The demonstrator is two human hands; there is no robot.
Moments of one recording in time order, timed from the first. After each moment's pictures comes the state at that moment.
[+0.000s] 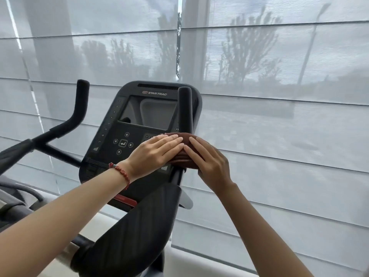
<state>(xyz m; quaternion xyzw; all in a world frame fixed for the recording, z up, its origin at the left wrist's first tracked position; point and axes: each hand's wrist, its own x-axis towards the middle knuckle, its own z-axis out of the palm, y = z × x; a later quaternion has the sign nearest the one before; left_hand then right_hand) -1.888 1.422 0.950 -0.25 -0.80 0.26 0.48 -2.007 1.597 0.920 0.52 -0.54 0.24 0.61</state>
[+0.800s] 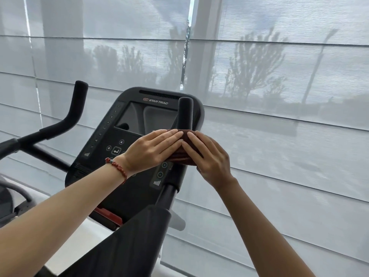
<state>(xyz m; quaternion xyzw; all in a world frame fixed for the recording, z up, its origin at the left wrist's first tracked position) -1.927 1.404 0.976 -0.23 -0.74 0.33 0.54 -2.048 1.580 0.967 0.57 -0.47 0.18 0.65</state>
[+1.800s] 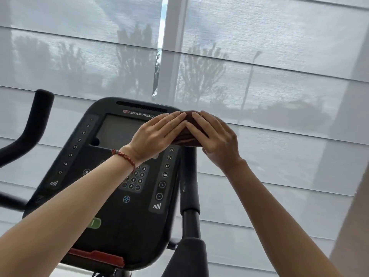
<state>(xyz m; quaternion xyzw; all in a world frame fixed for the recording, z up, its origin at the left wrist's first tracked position) -1.967 1.356 1.034 -0.28 -0.67 0.22 0.65 -2.026 1.553 1.049 0.48 -0.49 0.03 0.73</state>
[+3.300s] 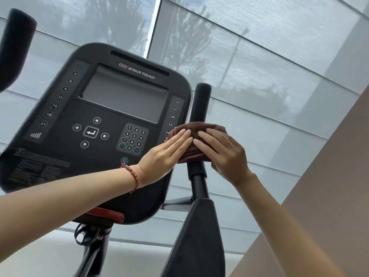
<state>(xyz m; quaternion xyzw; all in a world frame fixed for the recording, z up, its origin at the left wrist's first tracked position) -1.951 1.382 0.907 -0.30 -0.77 -0.03 0.56 -1.982 1.585 0.980 0.53 -0.60 -0.07 0.60</state>
